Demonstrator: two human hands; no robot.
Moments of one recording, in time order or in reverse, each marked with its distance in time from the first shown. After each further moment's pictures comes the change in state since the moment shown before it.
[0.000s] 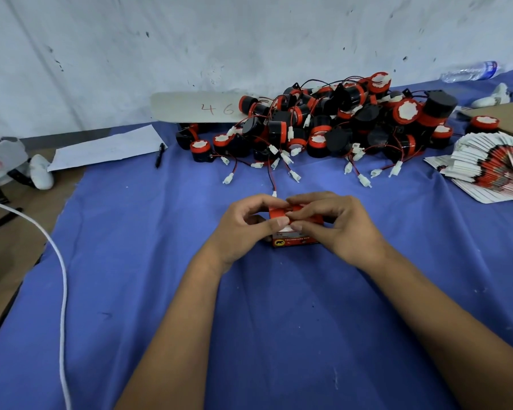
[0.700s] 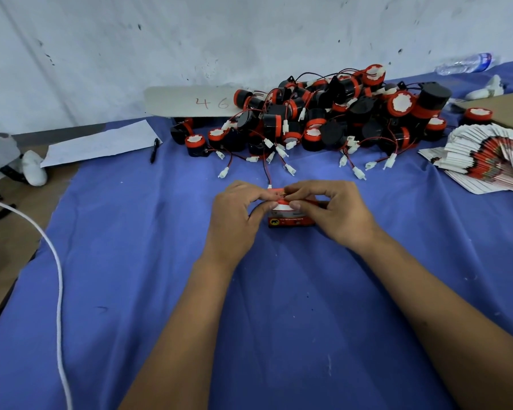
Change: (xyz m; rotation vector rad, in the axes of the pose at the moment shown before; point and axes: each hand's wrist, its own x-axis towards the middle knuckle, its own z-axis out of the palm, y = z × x) left_hand 0.003 -0.002 0.007 0.659 0.305 0.462; right_hand 0.011 -0.004 -0.004 -0.005 0.068 0.053
